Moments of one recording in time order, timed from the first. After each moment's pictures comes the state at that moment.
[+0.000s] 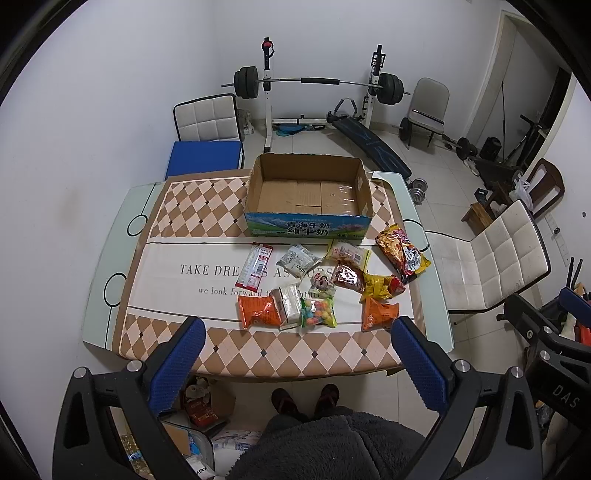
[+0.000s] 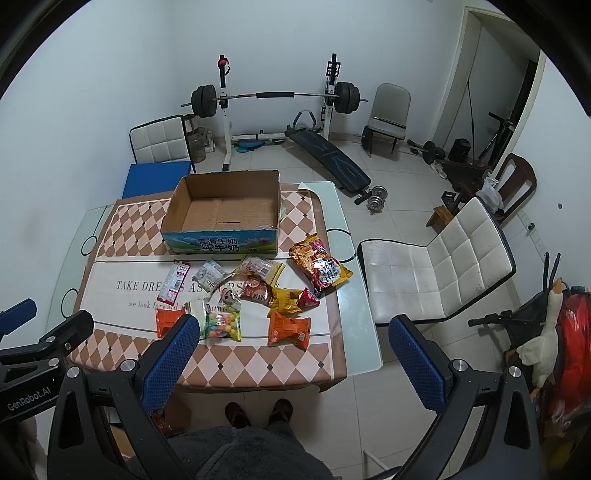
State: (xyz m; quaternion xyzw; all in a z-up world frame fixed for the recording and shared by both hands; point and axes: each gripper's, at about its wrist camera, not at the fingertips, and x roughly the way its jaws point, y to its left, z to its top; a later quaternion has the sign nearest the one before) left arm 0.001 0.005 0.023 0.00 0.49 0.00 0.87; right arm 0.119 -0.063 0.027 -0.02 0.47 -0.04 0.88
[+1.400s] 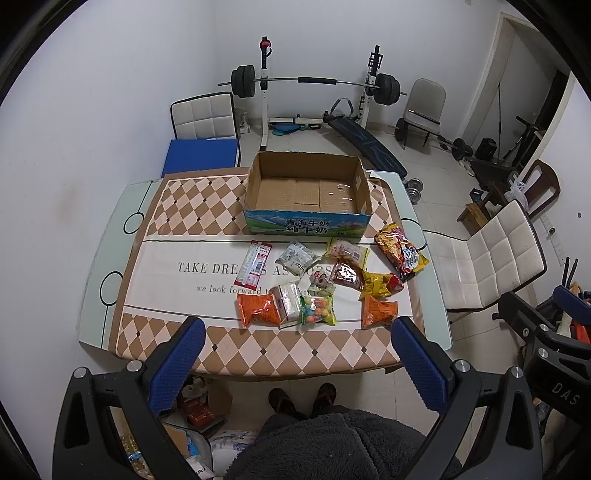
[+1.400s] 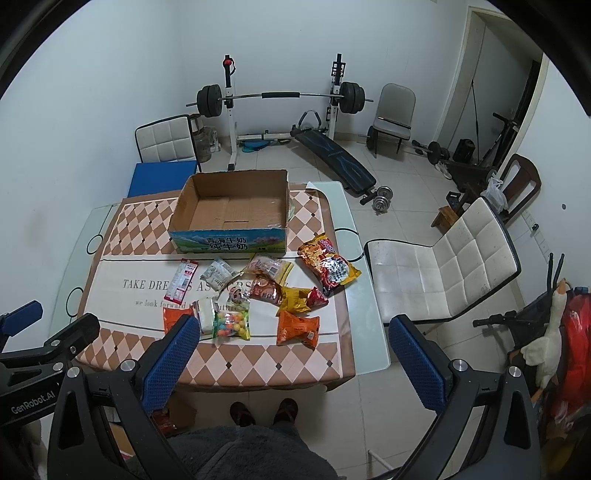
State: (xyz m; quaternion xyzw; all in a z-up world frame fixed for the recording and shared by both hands) left arm 0.000 0.007 0.018 -0.01 0.49 -0.01 0.87; right arm 0.126 -0.049 0.021 -0.01 0.47 -0.03 0.88
